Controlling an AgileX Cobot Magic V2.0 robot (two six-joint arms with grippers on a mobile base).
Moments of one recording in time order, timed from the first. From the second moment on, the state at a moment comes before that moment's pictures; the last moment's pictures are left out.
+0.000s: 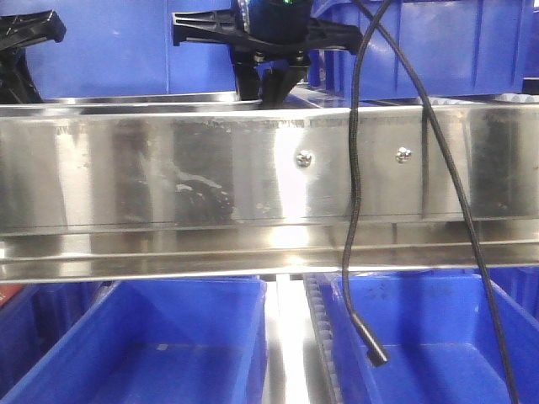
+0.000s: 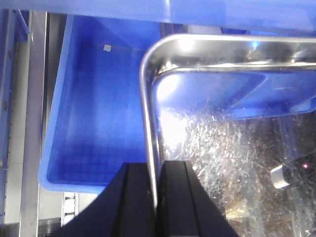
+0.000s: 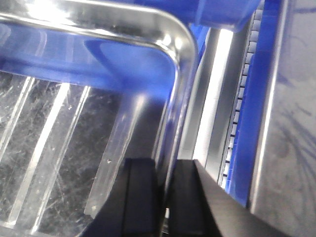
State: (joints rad) left arm -0.07 1.66 -1.27 -0.24 0.76 0.07; right arm 0.60 2.02 -1.84 -0.03 1.01 0.39
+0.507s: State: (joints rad) left arm -0.07 1.45 -1.26 -0.22 0.78 0.06; right arm 0.68 1.92 -1.84 -0.21 1.02 0.50
